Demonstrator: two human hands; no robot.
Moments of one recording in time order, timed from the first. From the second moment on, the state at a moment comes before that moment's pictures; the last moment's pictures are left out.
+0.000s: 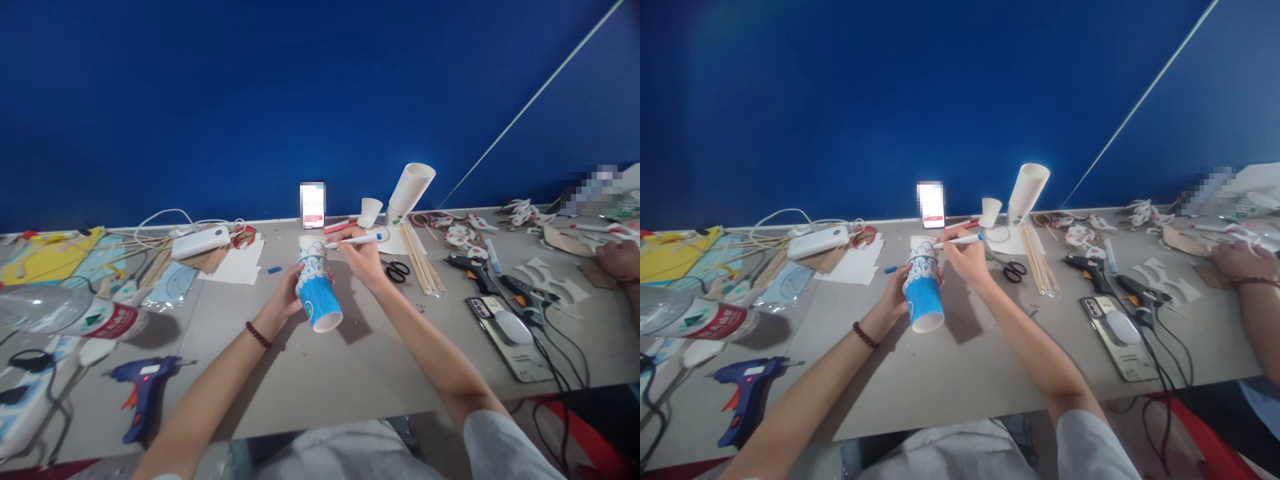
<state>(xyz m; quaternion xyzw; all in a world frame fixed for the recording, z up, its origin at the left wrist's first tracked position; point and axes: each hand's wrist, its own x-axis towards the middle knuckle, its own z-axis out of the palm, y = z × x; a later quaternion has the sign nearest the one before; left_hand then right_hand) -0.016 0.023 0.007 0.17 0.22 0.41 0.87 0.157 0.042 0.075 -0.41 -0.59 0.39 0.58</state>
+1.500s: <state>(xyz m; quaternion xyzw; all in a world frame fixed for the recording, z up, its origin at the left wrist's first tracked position) -0.007 0.021 0.025 0.14 0.37 0.38 0.84 0.156 0.044 0.068 -0.41 -0.60 0.41 0.55</state>
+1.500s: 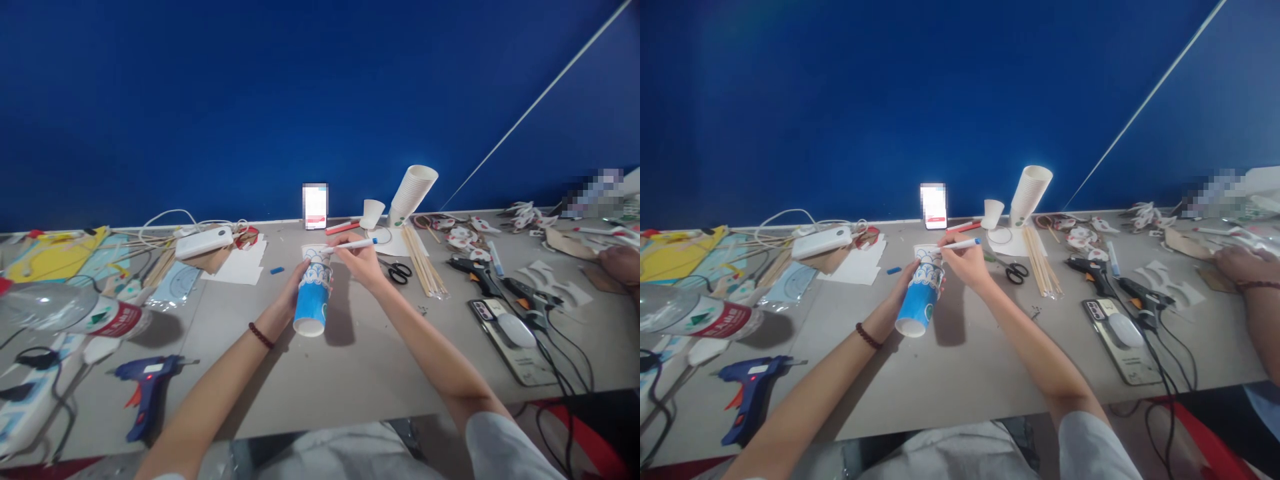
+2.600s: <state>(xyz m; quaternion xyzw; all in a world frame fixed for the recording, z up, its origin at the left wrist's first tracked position) -0.003 0.020 0.028 0.13 0.39 0.38 0.83 0.154 0.041 0.072 -0.45 -0.62 0.39 0.52</state>
